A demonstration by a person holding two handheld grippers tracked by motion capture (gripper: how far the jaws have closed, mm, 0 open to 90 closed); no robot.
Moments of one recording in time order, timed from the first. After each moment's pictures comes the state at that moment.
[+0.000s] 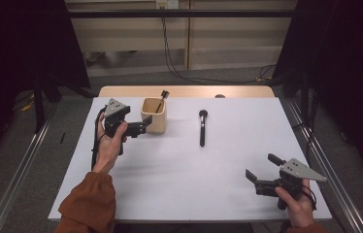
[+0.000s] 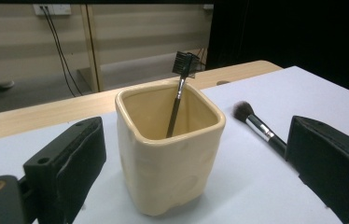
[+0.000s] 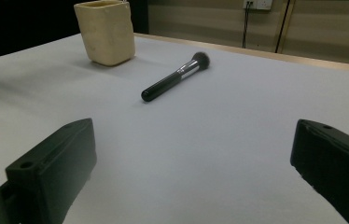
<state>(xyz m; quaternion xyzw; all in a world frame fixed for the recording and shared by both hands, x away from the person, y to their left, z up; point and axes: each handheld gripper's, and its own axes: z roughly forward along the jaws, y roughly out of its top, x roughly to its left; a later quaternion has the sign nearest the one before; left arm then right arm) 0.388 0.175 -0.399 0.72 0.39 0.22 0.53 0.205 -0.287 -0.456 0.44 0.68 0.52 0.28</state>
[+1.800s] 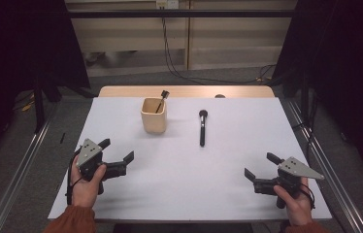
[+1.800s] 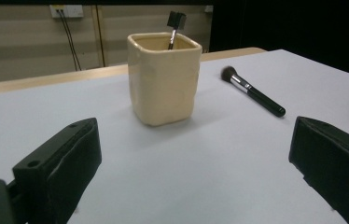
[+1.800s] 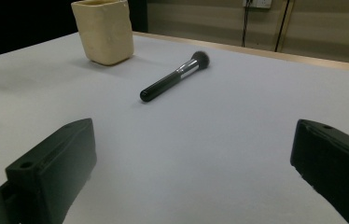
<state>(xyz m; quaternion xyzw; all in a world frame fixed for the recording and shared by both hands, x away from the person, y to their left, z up) 0.281 0.231 -0.427 0.71 0.39 0.24 0.54 0.210 -0.286 -0.456 0.44 0.68 0.51 0.28</state>
